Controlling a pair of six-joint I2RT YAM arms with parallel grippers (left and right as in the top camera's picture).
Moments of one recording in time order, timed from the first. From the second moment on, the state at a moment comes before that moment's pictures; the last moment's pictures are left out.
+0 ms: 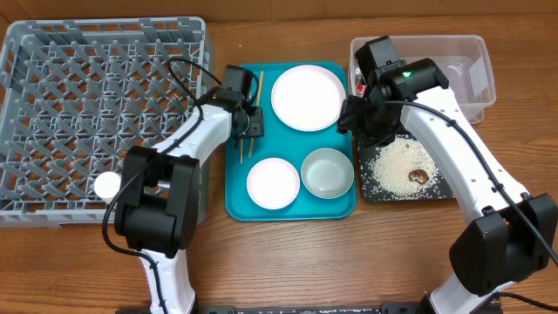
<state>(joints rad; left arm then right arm) -0.26 2.06 1.38 -0.51 -0.02 -0.34 0.34 1.82 1.65 -1.19 -0.16 0.59</state>
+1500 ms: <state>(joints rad) -0.25 2.18 1.57 -0.64 -0.08 -0.31 0.34 1.82 1.65 -1.18 -0.16 0.59</state>
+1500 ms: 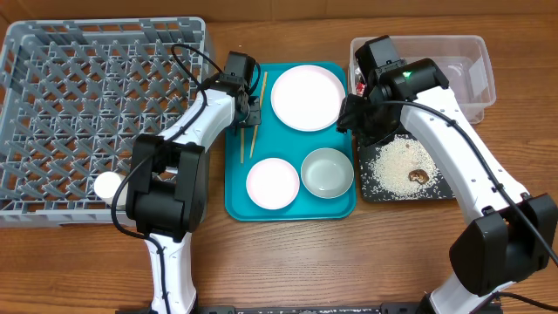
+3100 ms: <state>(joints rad) -0.01 2.21 2.11 -1.27 -0.13 -0.06 0.34 1.82 1.65 -1.19 -0.16 0.59</state>
